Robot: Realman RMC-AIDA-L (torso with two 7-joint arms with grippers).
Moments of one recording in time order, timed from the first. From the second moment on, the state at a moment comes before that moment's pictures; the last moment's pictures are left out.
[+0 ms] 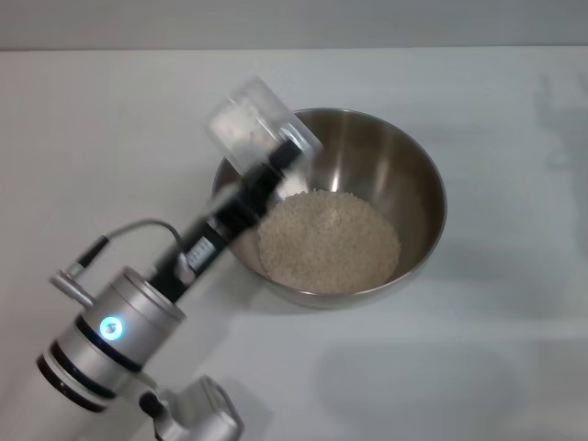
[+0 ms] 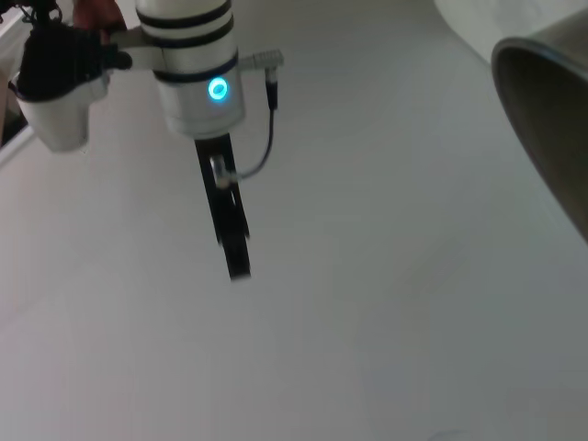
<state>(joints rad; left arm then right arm) -0.39 -2.08 -0.28 -0.45 2.34 1.45 2.11 0.46 2.08 -1.95 -0.31 0.69 -1.47 0.03</state>
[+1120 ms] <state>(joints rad) -0.37 -2.08 -0.32 -0.44 2.37 1.38 2.09 0.46 2.08 -1.95 -0.31 0.69 -1.47 0.03</state>
